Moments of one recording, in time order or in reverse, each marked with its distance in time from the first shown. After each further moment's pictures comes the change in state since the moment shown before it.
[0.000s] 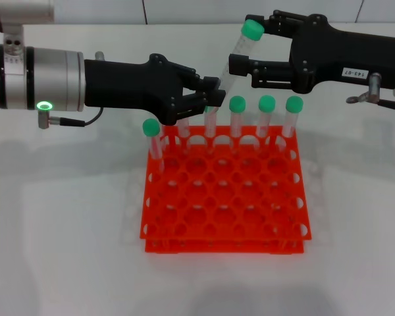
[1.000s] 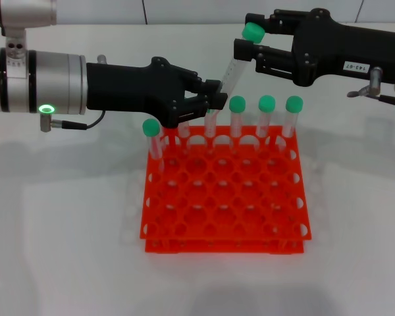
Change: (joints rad) left arm 0.004 -0.005 0.001 -0.002 0.000 0.002 0.002; right arm 0.005 -0.002 0.006 0.009 0.012 0.014 0.000
